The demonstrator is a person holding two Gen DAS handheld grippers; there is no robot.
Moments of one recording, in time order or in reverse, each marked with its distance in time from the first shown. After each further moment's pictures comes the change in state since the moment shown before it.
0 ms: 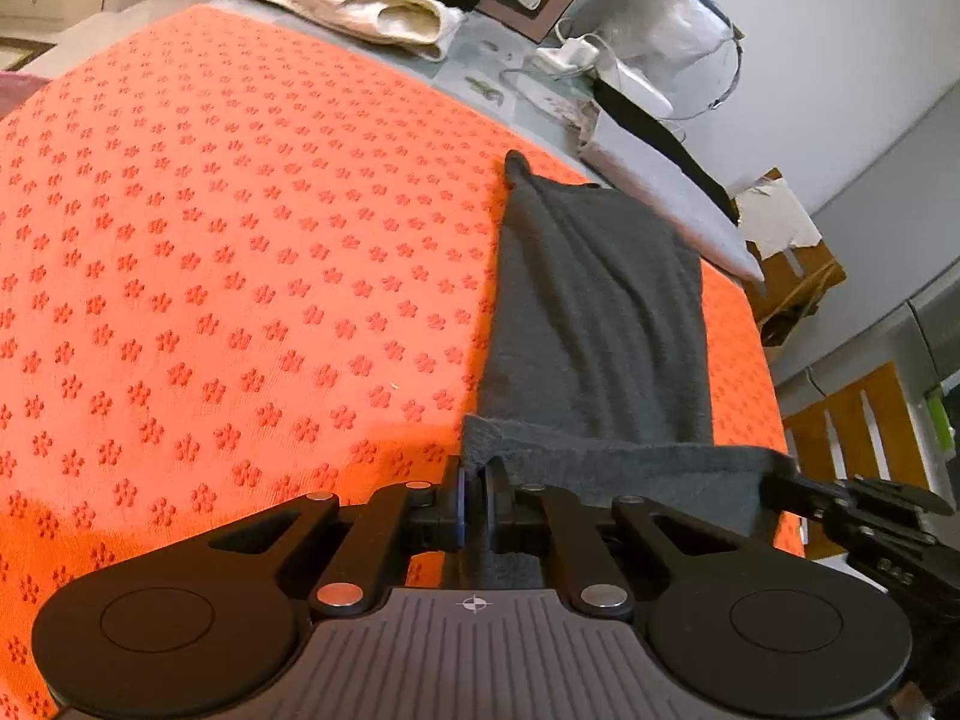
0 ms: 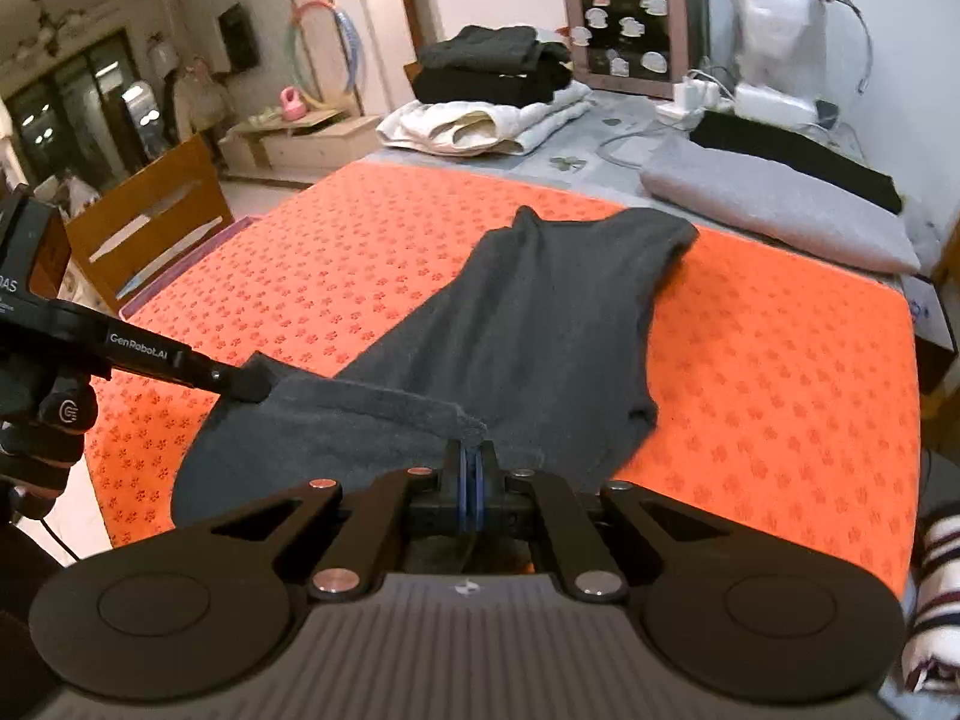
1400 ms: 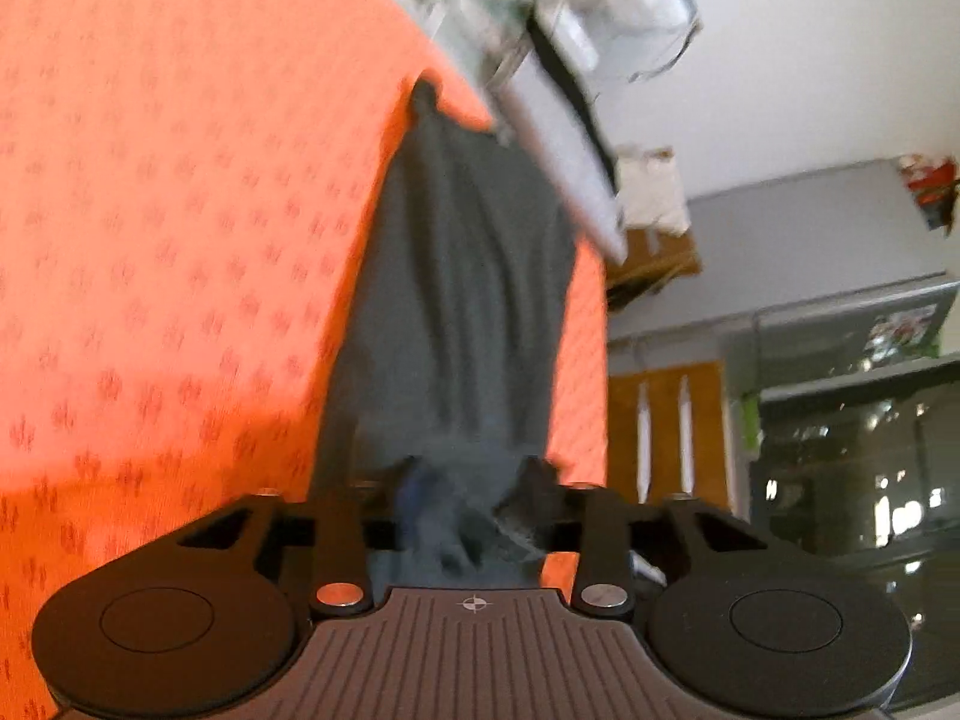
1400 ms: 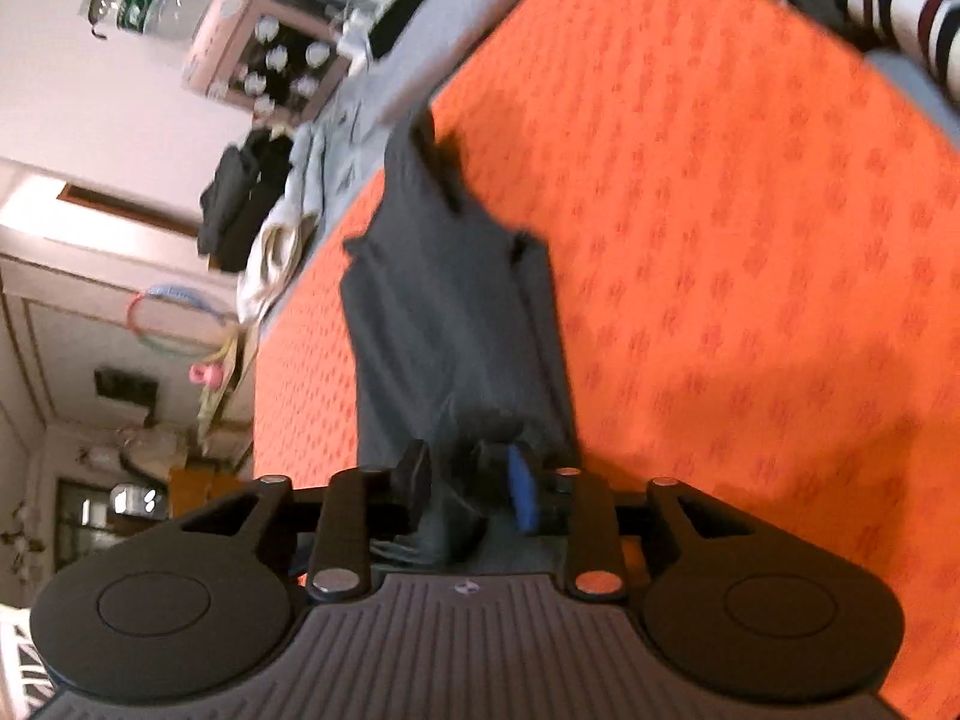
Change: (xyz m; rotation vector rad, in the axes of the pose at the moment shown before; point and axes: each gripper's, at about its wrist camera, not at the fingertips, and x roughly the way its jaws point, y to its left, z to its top) left arm 0.022 0.024 0.052 -0.220 0.199 -0.427; right arm -0.003 -0.046 -0.069 1.025 -0.125 0.070
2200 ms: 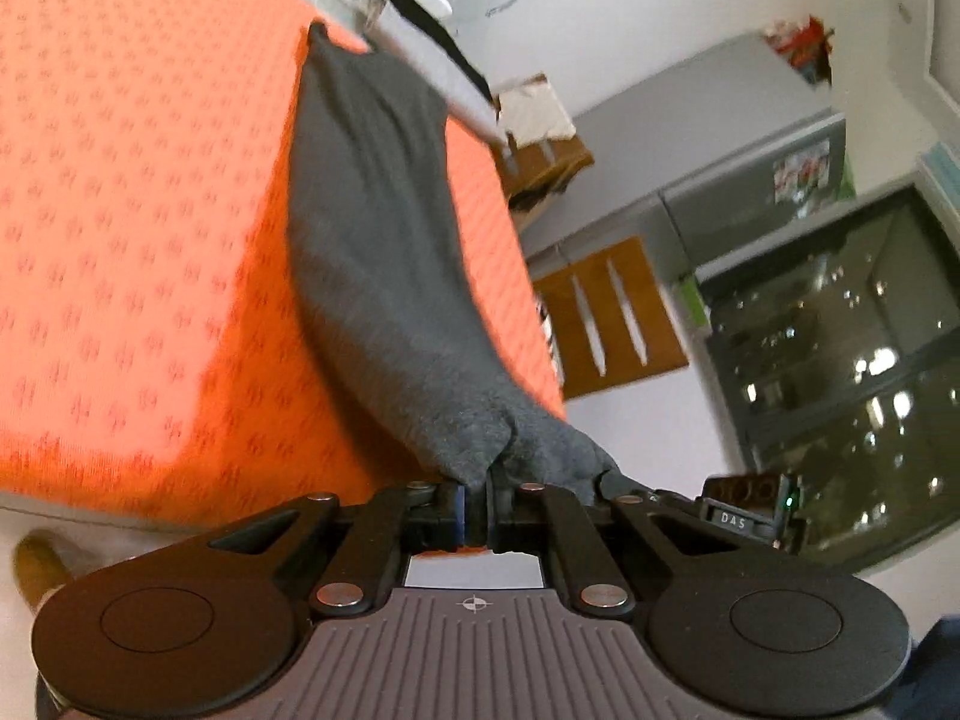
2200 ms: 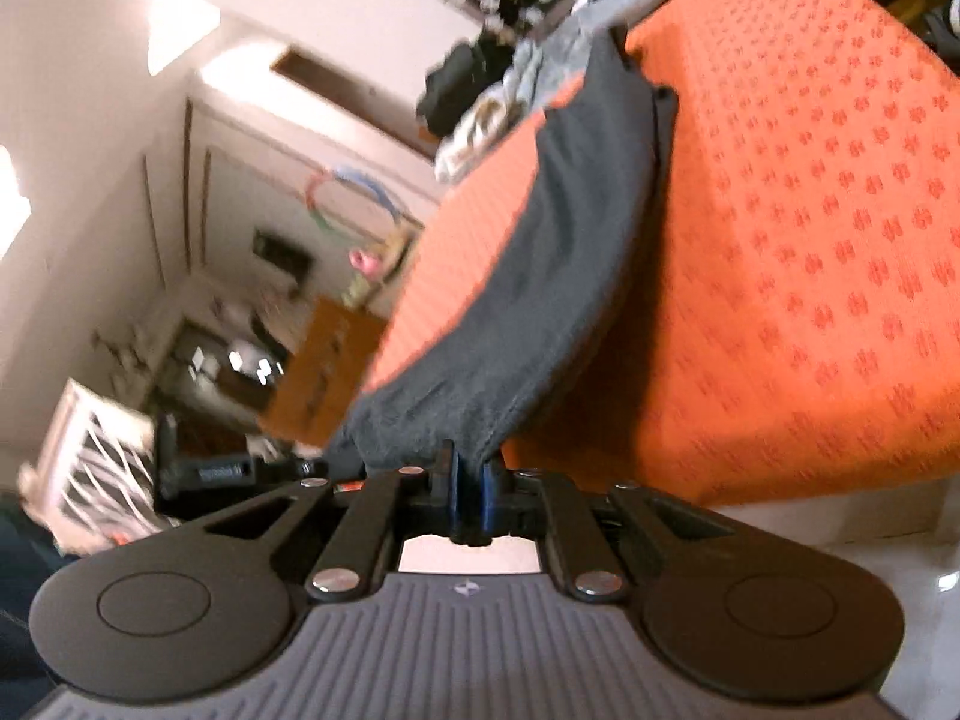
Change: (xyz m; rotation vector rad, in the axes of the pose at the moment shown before) left arm -0.095 -0.008 -0.171 0.255 0.056 -0.068; right arm -0.119 -0.030 -0.147 -0.250 0.101 0.357
